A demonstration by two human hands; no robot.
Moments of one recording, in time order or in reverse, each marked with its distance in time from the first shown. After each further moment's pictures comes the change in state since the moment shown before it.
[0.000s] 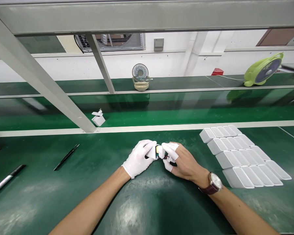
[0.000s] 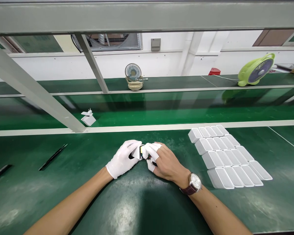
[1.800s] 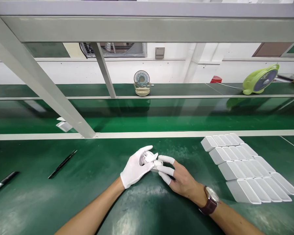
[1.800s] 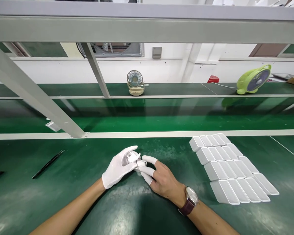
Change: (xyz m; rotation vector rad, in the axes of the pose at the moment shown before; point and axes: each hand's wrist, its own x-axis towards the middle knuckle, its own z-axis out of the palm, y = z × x) left_hand 0.000 0.011 -0.016 -0.827 -0.069 -0.542; right_hand -0.006 -0.016 0.026 0.329 0.082 0.101
